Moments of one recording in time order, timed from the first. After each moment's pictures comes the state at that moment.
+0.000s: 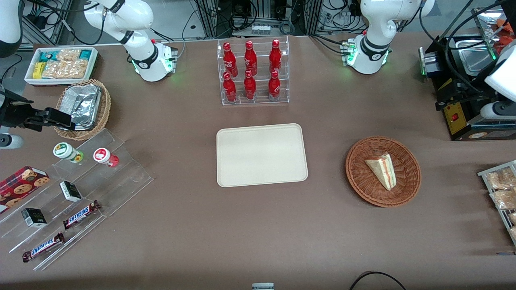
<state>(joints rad) -0.07 0.04 0.02 -1.42 0.01 1.39 -0.03</state>
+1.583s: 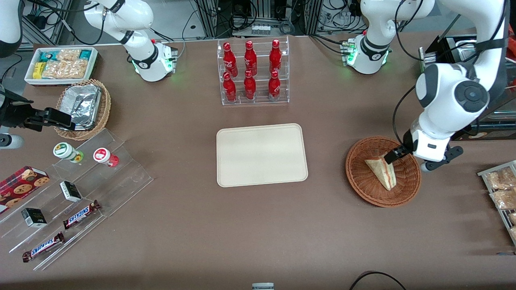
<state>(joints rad) -0.12 0.08 0.02 -2.16 0.01 2.28 -0.59</state>
